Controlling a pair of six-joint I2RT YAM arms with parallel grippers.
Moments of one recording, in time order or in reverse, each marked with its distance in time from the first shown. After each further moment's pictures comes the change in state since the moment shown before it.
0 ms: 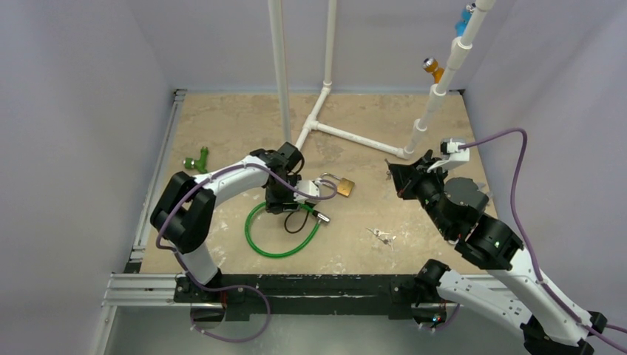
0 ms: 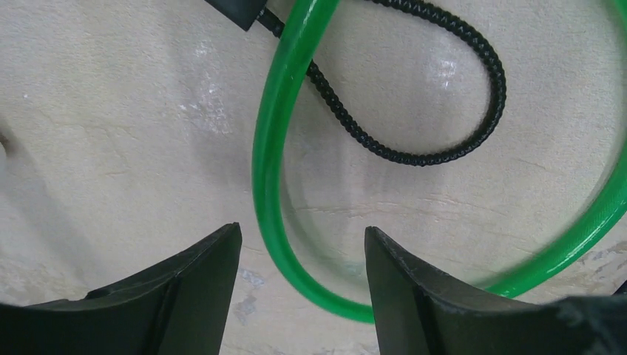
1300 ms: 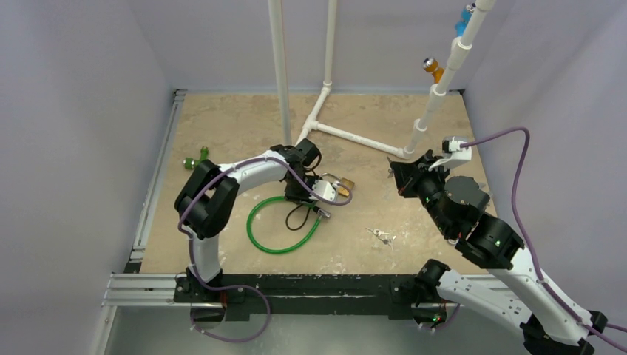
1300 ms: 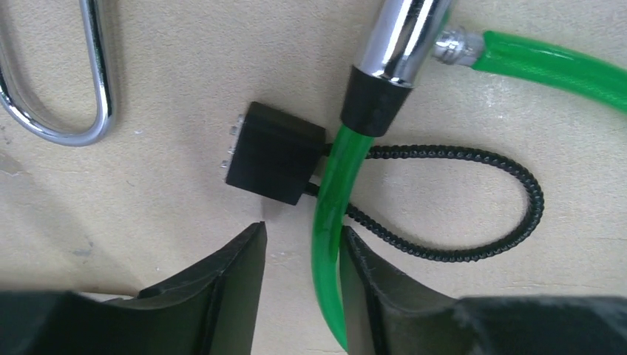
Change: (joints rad) left arm -0.053 0.190 0.172 0.066 0.128 0.224; right arm 0.000 0.011 0.017 -0.002 0.024 -0.002
